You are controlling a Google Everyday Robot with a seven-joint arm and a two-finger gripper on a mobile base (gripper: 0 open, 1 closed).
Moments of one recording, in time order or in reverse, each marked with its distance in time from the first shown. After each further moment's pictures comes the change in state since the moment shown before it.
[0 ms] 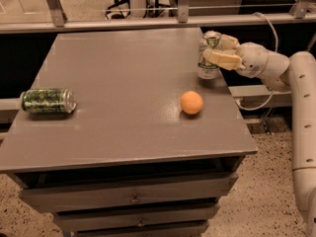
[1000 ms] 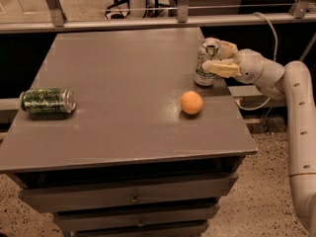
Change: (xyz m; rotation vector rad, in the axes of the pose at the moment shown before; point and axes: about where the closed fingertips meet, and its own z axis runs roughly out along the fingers) arm 0.015 -0.001 -0.005 0.027 -0.057 -0.083
